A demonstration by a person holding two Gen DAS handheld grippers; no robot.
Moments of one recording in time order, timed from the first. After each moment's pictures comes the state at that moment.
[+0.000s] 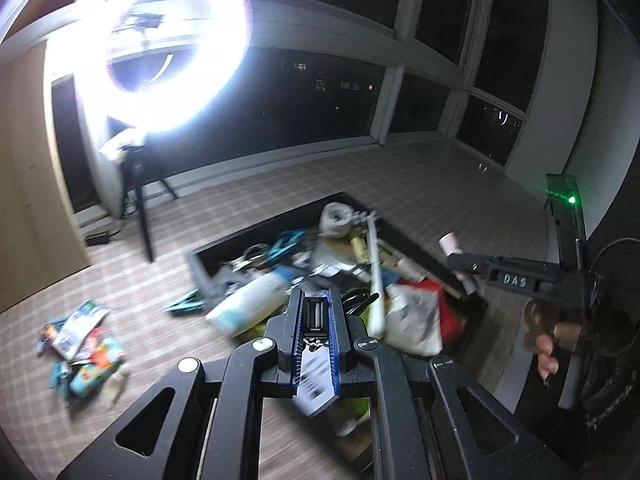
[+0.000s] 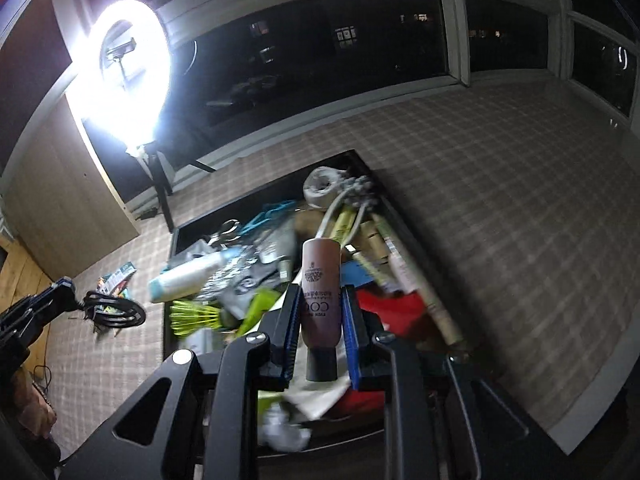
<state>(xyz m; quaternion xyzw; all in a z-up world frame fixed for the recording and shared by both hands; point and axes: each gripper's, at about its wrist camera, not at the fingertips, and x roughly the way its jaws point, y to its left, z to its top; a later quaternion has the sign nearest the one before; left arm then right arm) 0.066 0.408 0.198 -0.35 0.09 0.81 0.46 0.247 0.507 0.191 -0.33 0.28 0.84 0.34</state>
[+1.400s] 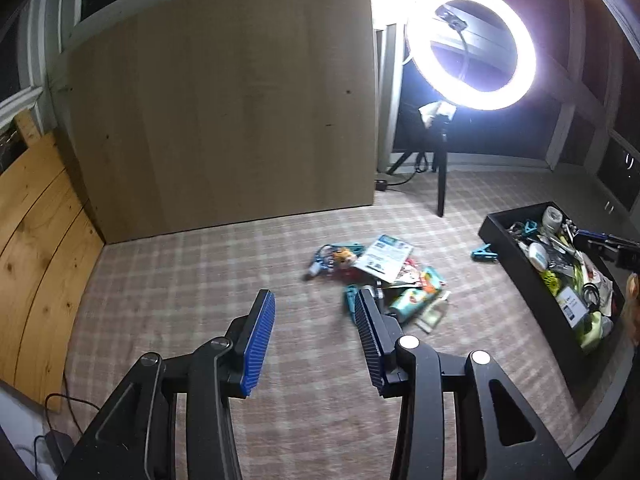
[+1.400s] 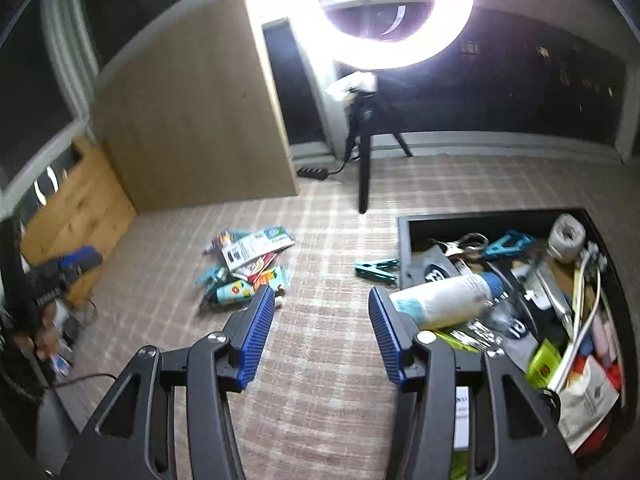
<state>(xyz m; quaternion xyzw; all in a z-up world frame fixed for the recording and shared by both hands) -0.056 0.075 0.170 -0.37 0.08 0.90 0.20 0.030 0.347 0.201 -0.36 0.17 0.90 0.15</state>
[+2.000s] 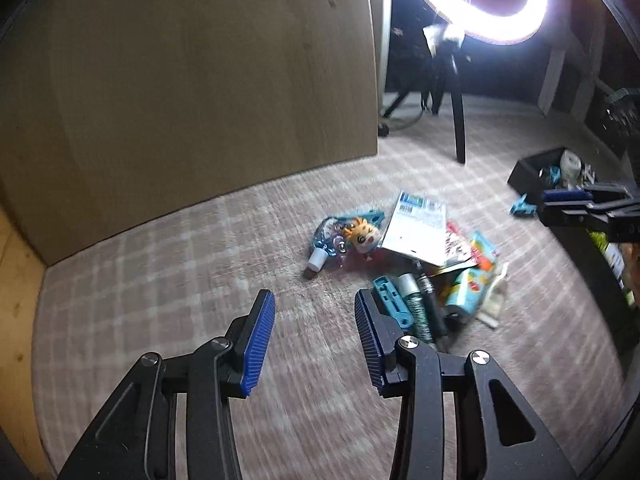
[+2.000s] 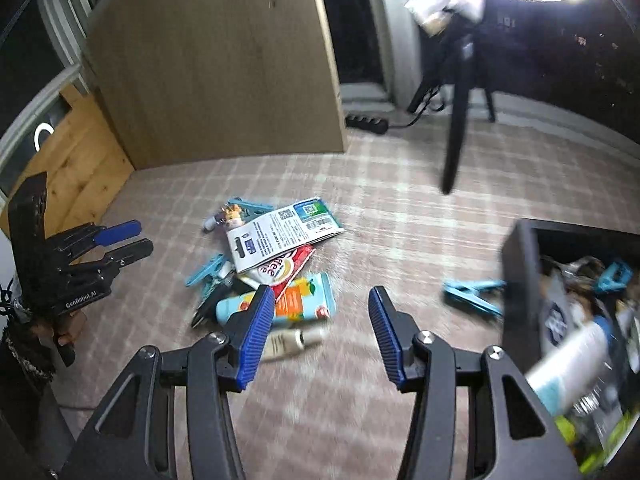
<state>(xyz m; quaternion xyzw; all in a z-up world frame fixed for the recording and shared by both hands) -0.151 0.105 0.081 -0.42 0.15 0.85 0.27 -0.104 0.342 0.124 -0.44 0.18 0.87 0.08</state>
